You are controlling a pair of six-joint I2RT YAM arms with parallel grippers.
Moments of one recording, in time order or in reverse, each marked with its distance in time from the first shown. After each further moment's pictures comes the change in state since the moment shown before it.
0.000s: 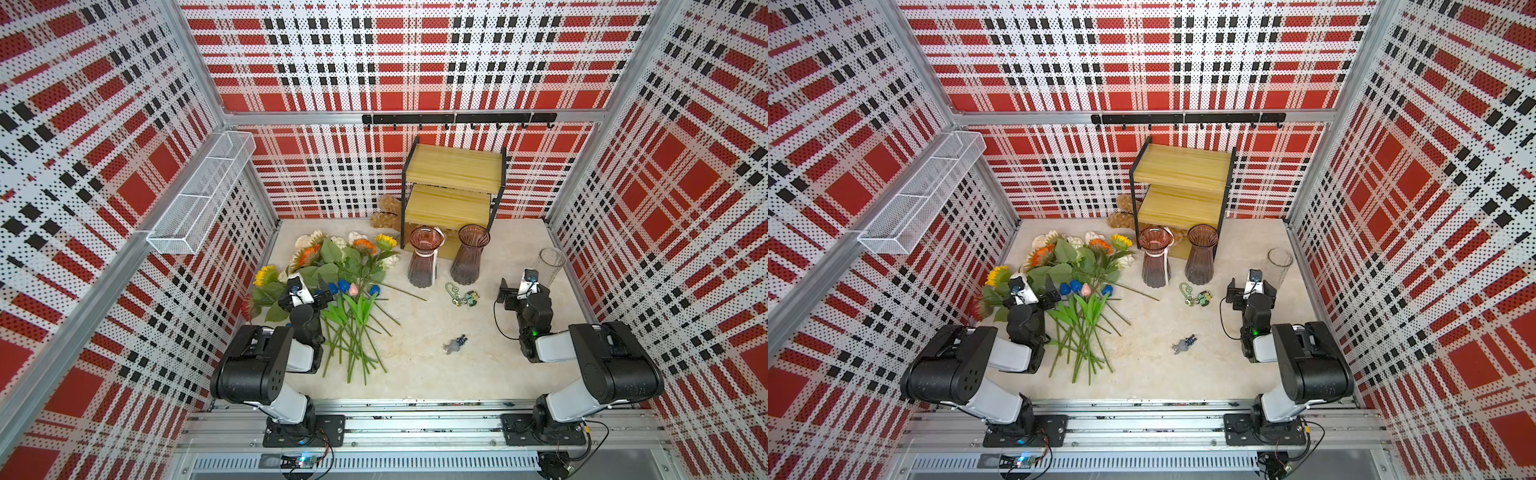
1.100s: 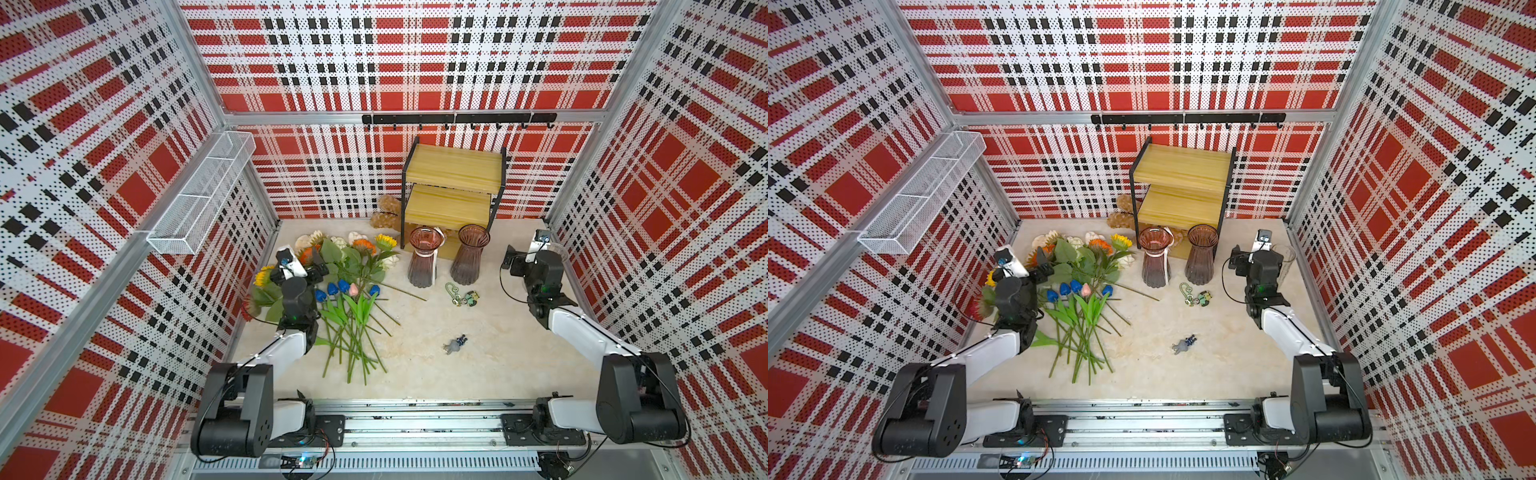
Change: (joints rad) left arm 0.017 -0.315 0.350 -0.616 0.019 -0.093; right arm 0.027 -0.235 0.488 -0.808 0.007 0.112
